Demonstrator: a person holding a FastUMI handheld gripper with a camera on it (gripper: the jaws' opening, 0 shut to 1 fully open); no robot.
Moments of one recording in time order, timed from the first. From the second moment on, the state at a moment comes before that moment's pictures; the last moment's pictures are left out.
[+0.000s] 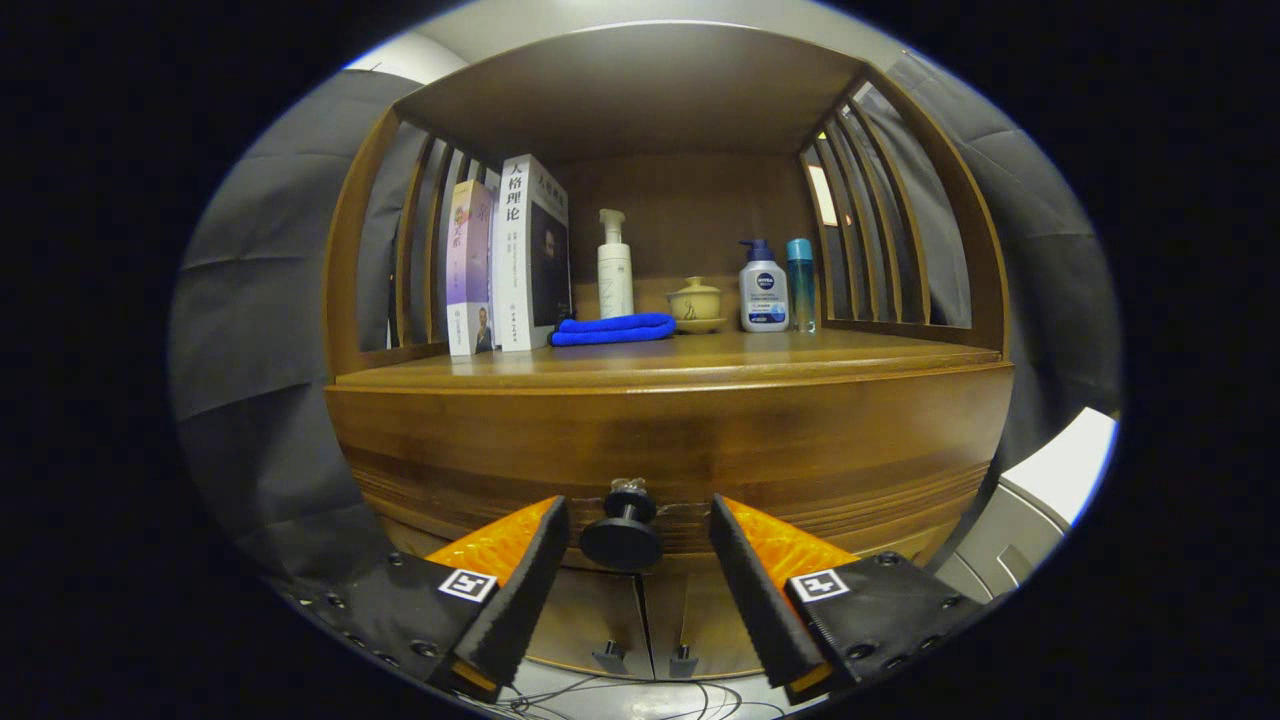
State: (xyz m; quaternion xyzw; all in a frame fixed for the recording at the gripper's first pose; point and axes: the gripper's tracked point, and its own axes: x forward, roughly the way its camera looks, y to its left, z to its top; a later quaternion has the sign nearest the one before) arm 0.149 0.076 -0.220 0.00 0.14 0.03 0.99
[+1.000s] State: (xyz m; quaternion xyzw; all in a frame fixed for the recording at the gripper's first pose) arm 0.107 0.081 -0.223 -0.02 0.13 0.04 0.99
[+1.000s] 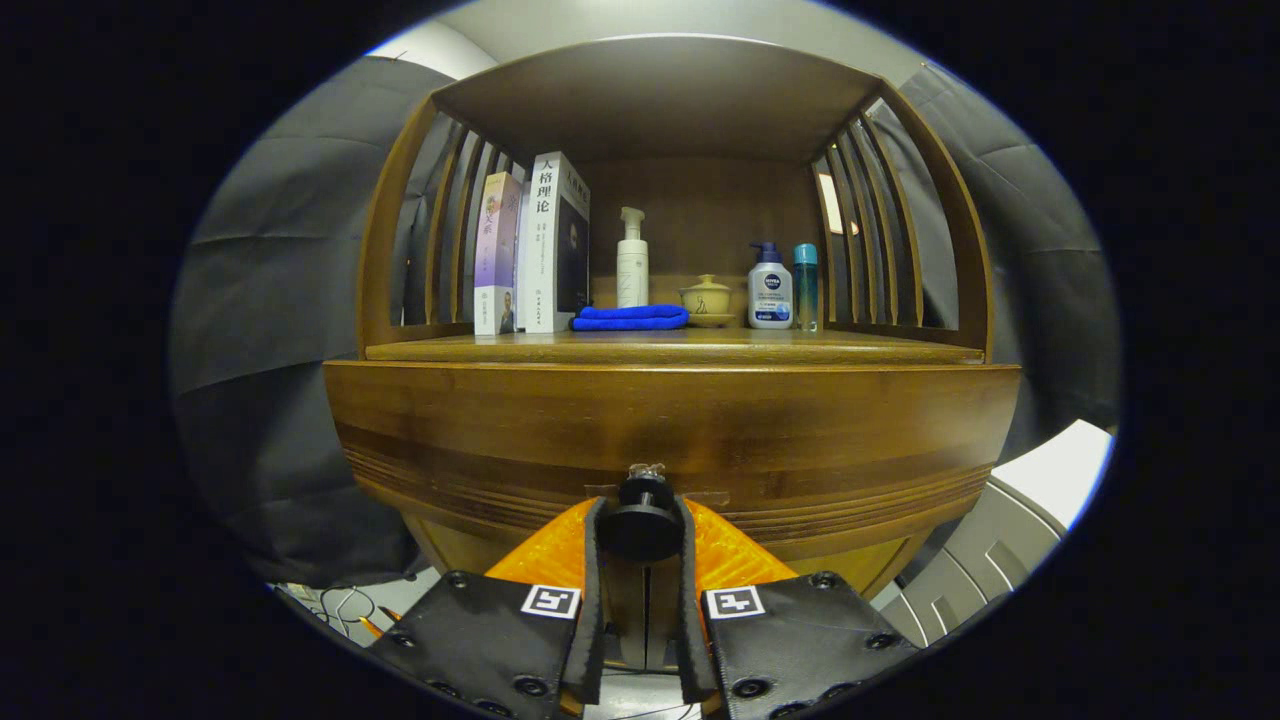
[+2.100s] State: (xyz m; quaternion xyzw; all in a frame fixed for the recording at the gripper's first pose) arm 0.012 0.082 -0.221 -0.04 0.13 0.07 0.99
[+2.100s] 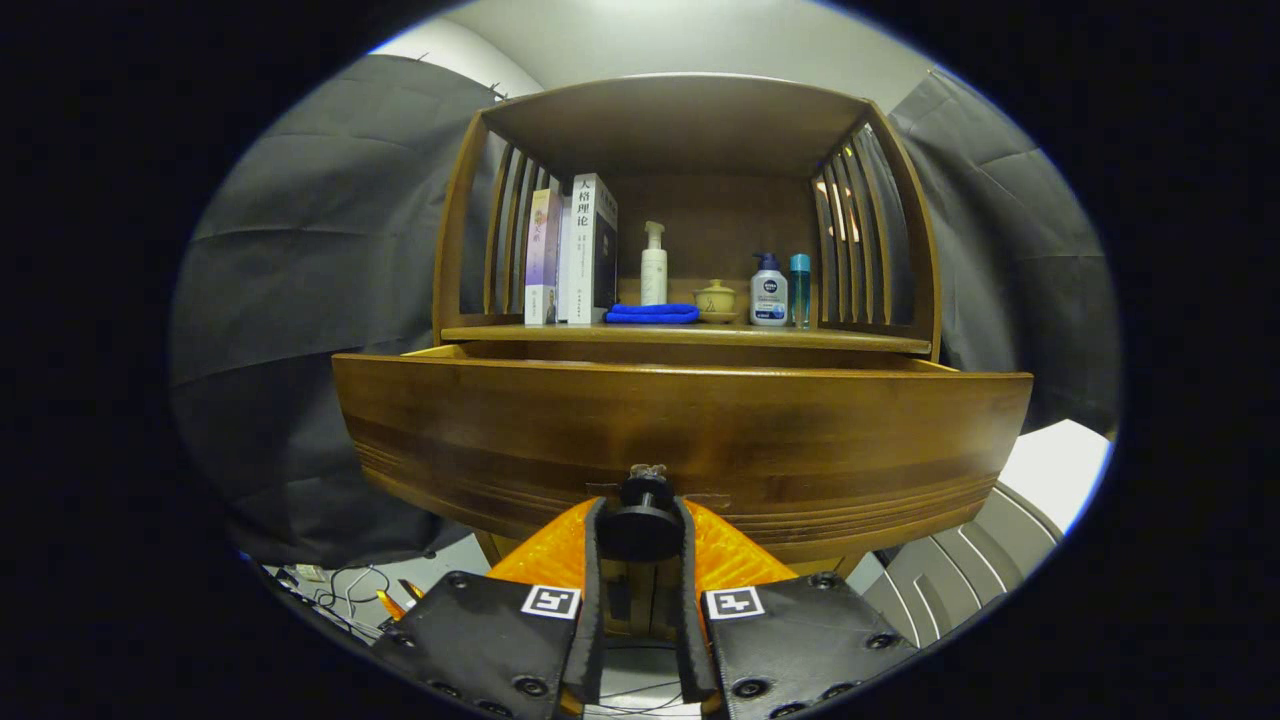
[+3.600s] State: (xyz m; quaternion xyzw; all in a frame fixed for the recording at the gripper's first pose) arm 0.125 0.082 -0.095 0.00 0.24 0.13 0.96
